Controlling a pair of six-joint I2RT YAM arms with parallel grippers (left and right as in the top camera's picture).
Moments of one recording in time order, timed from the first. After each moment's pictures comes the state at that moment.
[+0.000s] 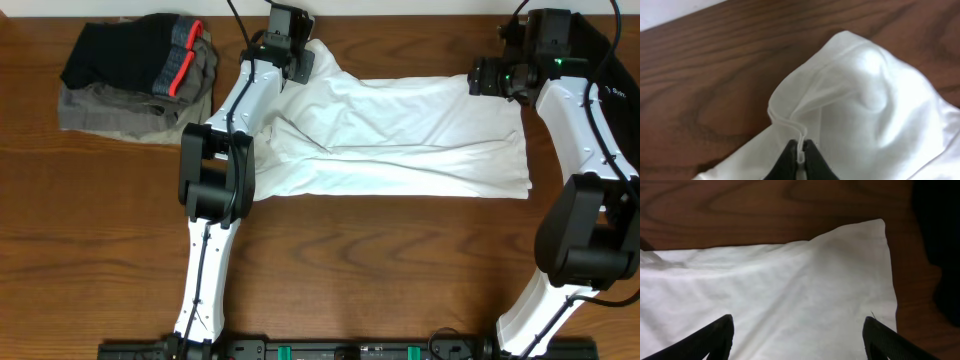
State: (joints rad) left arm -0.26 2.54 2.16 -0.51 -0.05 0.09; right arm -0.09 1.99 1.64 -0.63 -0.13 0.03
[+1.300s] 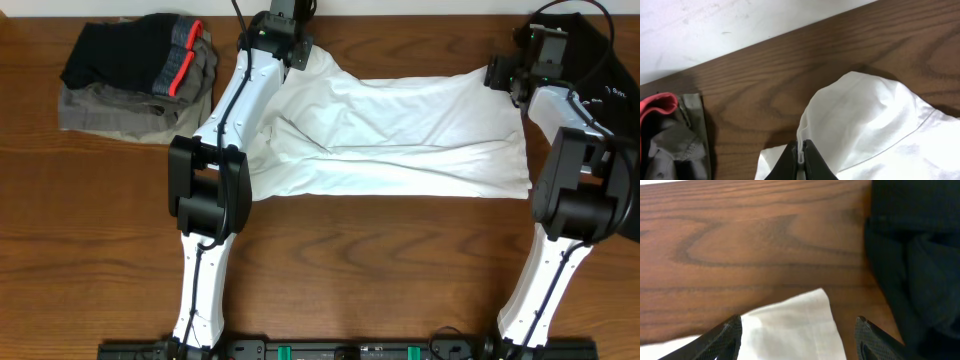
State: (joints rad) left arm -0.29 2.38 2.15 -0.65 -0.24 0.09; right arm -0.18 2.32 1.65 -0.09 -0.06 0.01
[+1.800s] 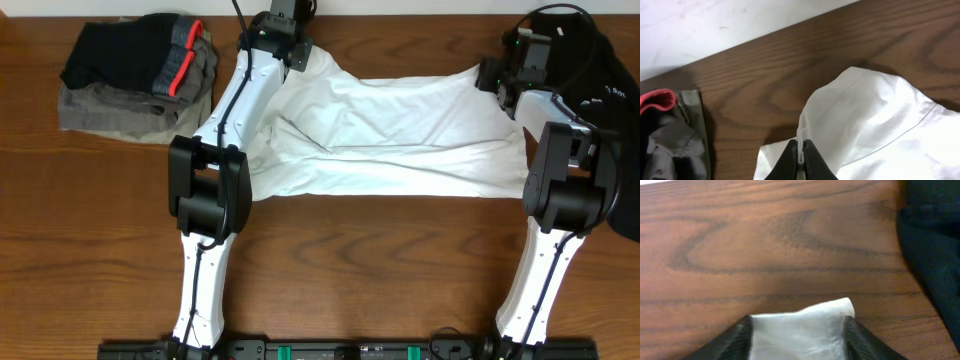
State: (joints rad) left arm -0.29 2.38 2.15 -0.66 -0.24 0.09; right arm -0.15 2.38 1.65 0.01 -0.06 0.07
